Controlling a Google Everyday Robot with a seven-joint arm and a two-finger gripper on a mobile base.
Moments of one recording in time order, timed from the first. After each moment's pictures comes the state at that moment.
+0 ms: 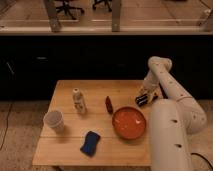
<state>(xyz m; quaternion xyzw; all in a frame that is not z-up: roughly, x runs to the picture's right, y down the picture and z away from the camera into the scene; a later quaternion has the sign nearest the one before) 0.272 0.051 0.943 -0.34 -0.21 -0.27 0.88</state>
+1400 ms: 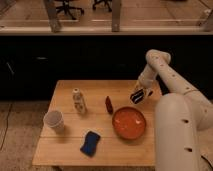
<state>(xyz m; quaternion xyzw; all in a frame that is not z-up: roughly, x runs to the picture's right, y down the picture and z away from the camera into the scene) 0.222 0.031 0.889 -0.32 -0.27 -0.32 0.85</state>
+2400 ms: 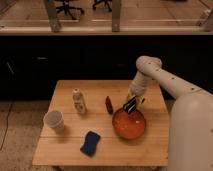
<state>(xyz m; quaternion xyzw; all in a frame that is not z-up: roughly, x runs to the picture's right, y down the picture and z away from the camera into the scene) 0.159 0.081 0.842 -0.33 -0.31 -0.37 0.81</state>
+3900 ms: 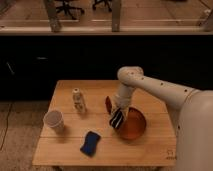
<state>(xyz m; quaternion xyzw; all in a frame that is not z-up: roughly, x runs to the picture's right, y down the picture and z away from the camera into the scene) 0.060 0.145 0.784 -0.33 -0.35 -0.46 0.75</state>
